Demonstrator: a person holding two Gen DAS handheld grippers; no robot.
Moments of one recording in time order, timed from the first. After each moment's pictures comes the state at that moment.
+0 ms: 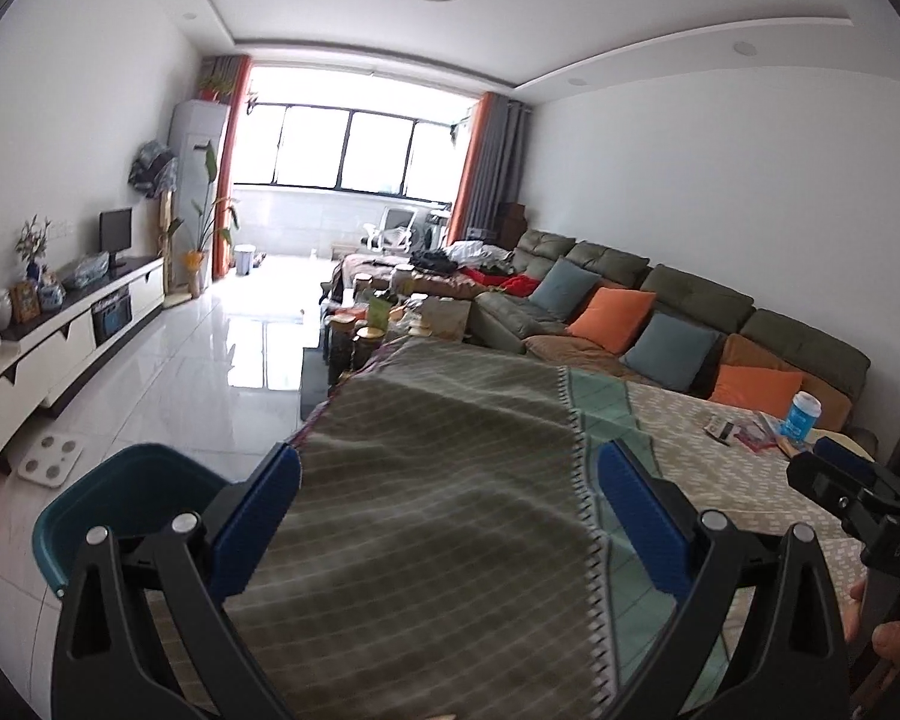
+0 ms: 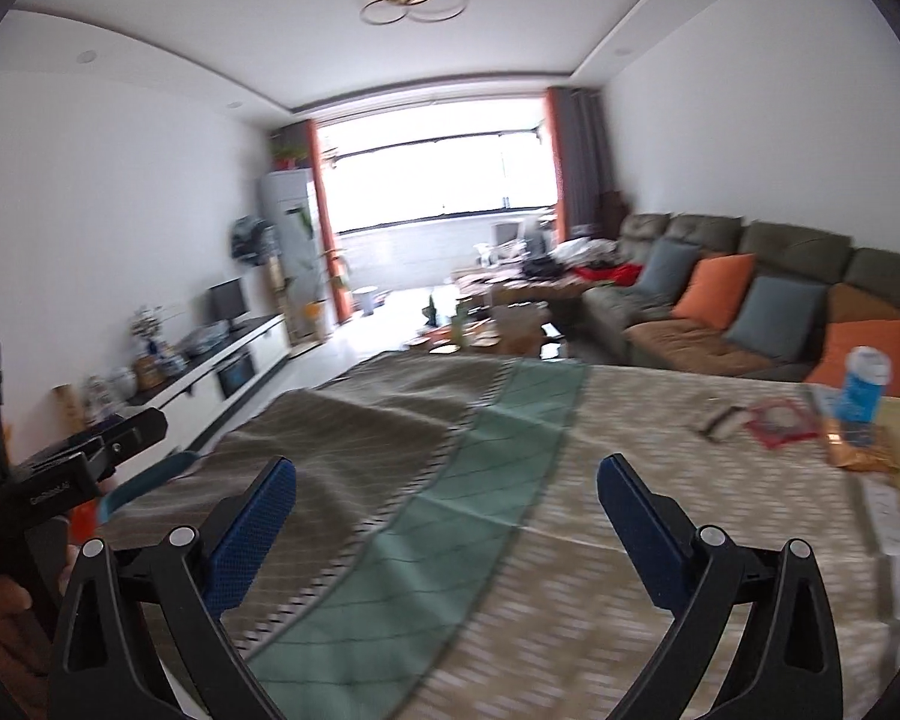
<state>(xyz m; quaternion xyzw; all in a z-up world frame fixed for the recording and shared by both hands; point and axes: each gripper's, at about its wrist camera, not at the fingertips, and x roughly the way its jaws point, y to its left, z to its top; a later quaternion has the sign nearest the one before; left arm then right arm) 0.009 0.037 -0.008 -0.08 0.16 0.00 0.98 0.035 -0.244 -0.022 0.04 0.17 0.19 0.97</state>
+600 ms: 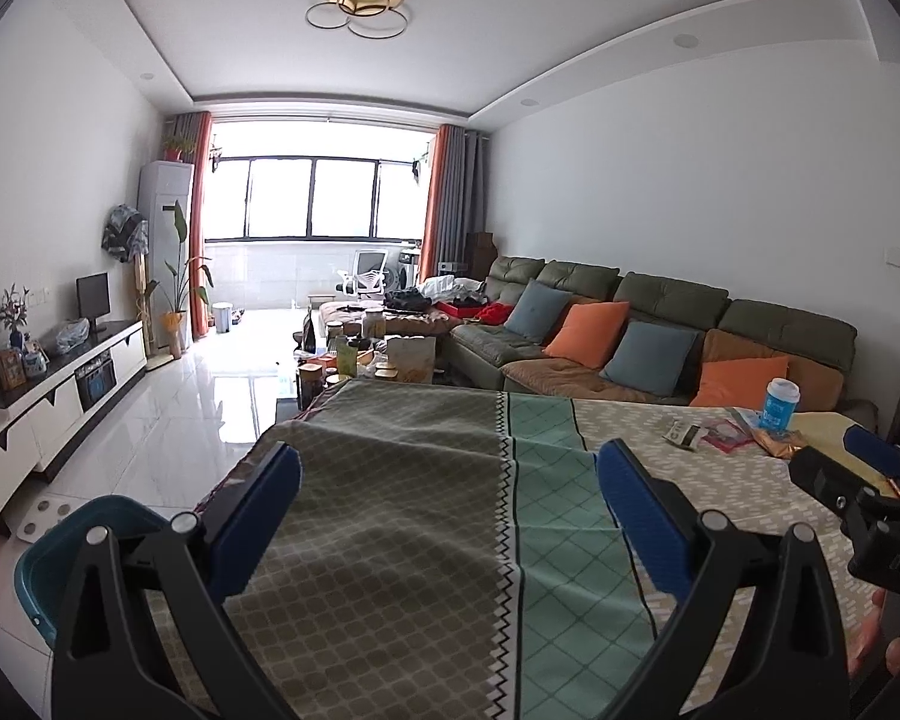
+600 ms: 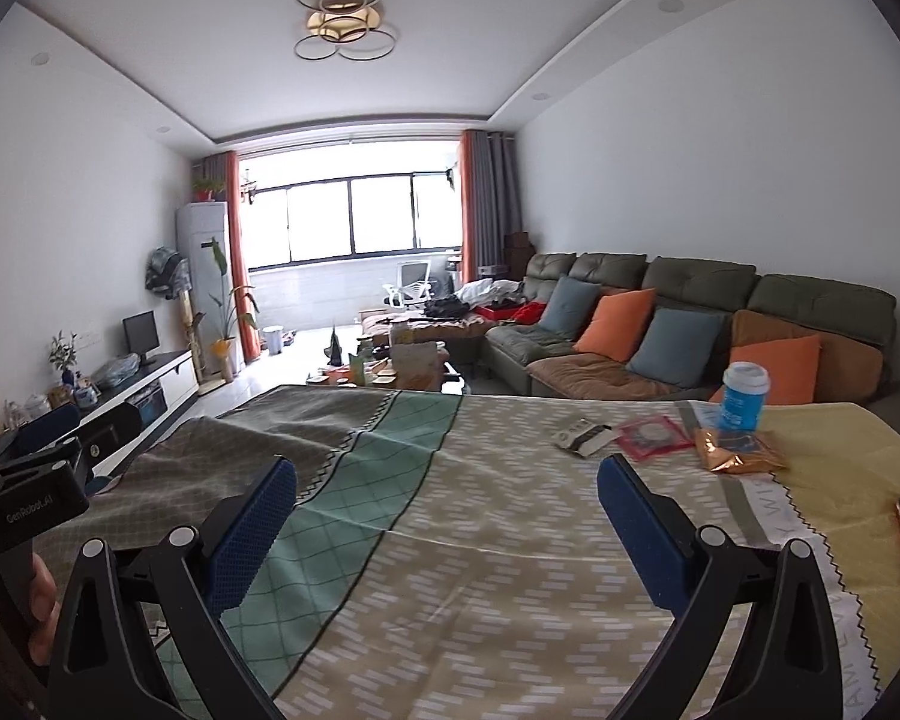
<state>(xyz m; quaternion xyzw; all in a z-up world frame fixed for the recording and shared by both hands) 0.011 -0.039 -0.001 -0.02 0.12 -0.02 0.99 0.001 -0.285 -0.018 0.03 0.13 0.07 0.99</state>
